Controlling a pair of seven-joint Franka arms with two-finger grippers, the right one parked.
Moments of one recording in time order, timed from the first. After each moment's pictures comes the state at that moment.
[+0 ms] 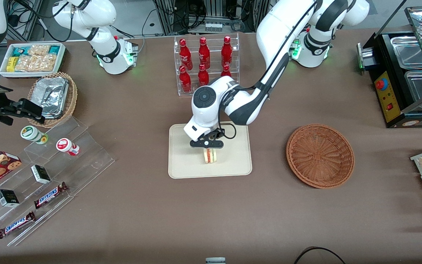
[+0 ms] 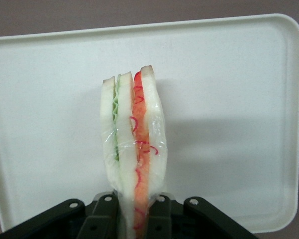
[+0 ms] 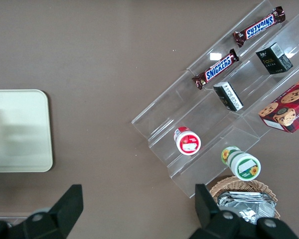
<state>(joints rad) -0.75 0.76 -0.11 -1.40 0.09 2.17 -0.83</state>
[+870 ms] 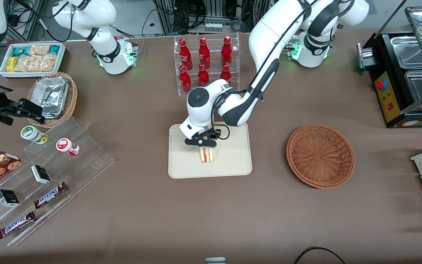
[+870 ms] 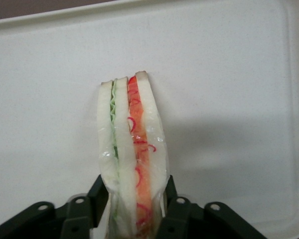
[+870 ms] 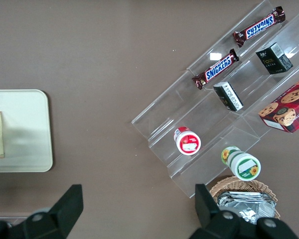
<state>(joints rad) -0.78 0.81 -0.11 -1.39 0.13 2.23 -0.83</state>
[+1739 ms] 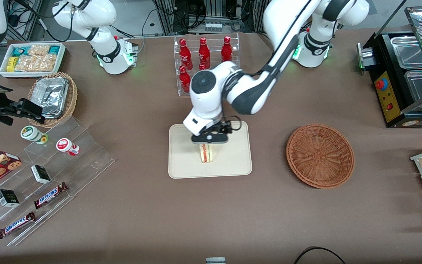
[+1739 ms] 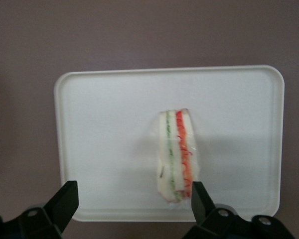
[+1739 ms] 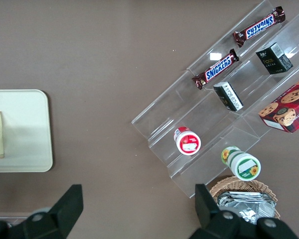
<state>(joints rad) -0.73 0.60 -0.08 -1.35 0.13 1.96 -0.88</state>
